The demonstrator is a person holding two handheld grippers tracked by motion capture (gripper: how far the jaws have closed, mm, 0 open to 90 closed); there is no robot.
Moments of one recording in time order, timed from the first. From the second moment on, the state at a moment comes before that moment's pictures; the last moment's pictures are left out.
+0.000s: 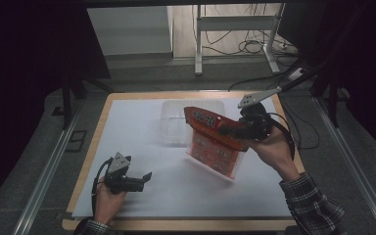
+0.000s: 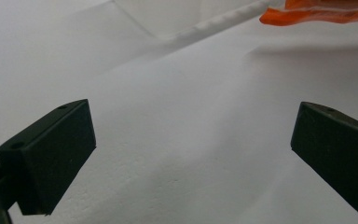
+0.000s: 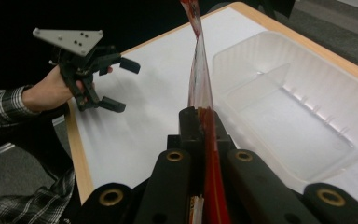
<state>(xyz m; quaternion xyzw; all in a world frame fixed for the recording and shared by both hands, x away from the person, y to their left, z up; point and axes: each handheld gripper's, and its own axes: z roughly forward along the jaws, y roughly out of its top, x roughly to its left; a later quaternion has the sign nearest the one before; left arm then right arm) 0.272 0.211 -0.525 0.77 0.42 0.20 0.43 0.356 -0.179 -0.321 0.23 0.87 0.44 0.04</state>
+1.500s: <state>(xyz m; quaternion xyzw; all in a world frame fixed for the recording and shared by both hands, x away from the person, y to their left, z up) 0.273 0.202 -0.525 0.79 0.42 0.19 0.40 0.451 -0.174 -0.297 0.29 0.81 0.50 0.05</state>
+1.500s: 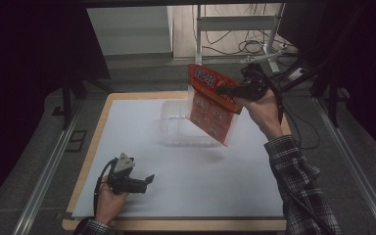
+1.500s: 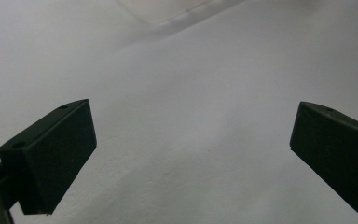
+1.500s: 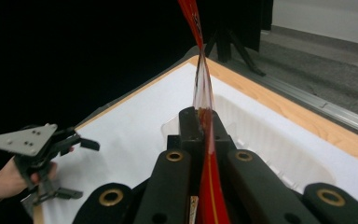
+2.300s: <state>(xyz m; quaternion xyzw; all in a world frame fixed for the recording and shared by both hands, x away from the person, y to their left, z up) 0.274 0.201 -0.527 0.80 0.42 0.19 0.39 0.503 -0.147 -0.312 0.31 0.80 0.51 0.05</state>
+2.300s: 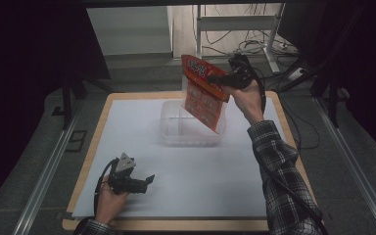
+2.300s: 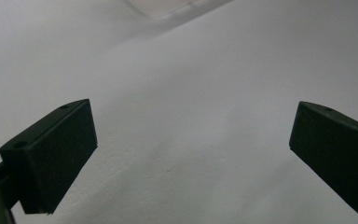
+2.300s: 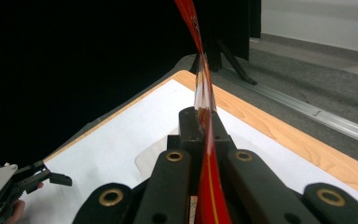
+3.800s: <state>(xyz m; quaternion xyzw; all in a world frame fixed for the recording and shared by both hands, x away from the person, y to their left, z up) 0.275 0.198 -0.529 0.80 0.42 0.19 0.38 0.539 -0.174 -0.364 0.38 0.80 0.44 0.15</state>
